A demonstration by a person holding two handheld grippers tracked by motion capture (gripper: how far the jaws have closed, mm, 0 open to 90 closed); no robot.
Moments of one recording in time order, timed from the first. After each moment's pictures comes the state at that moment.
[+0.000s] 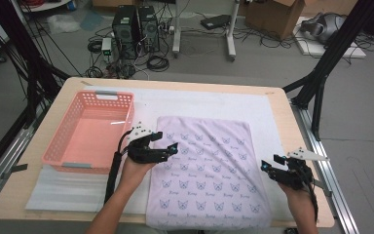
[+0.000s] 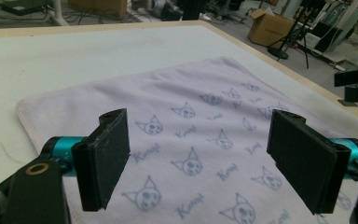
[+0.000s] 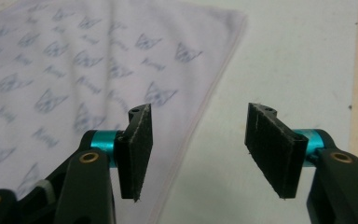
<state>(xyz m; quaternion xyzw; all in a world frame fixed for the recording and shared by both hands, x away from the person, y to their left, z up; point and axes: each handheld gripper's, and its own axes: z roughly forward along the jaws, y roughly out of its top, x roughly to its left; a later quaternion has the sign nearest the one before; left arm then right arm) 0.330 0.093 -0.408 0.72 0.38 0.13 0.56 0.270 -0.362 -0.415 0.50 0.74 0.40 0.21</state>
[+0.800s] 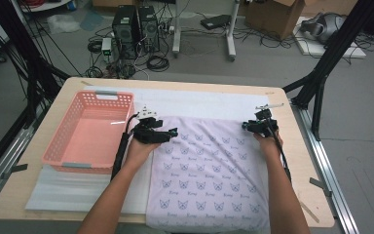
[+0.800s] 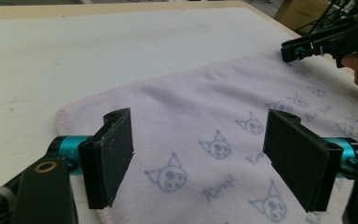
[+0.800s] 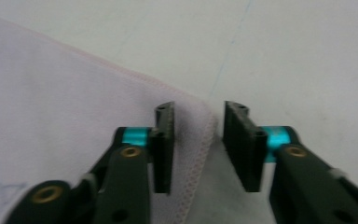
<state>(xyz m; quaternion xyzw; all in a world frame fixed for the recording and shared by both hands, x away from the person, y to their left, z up) 0.397 0.092 -0.425 0.74 0.42 0.13 0.51 0.455 -0.329 -0.442 0.52 0.76 0.33 0.19</state>
